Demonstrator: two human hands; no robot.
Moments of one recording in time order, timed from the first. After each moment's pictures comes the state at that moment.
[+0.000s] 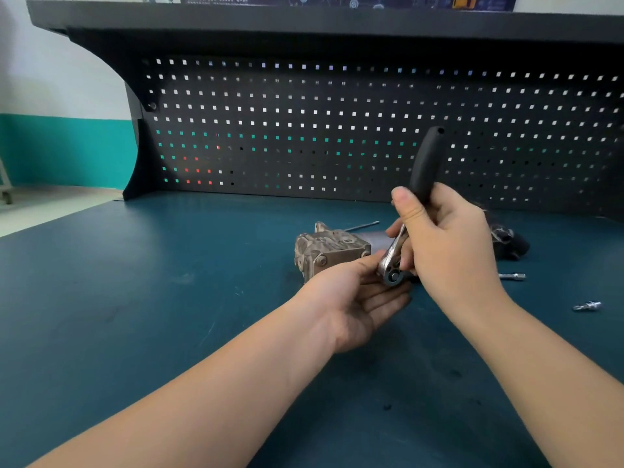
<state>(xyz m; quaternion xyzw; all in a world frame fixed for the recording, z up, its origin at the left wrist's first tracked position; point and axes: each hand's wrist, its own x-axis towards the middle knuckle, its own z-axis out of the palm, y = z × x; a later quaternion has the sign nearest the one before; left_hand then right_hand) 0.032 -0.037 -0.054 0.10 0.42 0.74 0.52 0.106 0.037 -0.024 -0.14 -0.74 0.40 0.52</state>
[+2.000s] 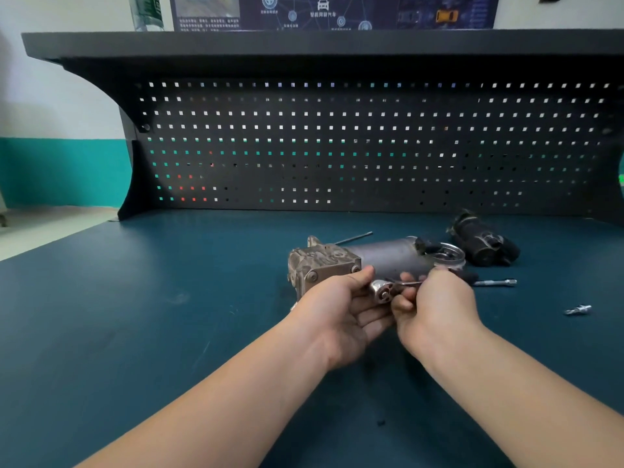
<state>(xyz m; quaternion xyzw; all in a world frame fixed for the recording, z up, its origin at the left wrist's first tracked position) 0.033 -0.038 -0.052 0.11 0.44 0.73 0.52 0.096 0.034 -0.044 -0.32 -0.27 0.79 0.46</state>
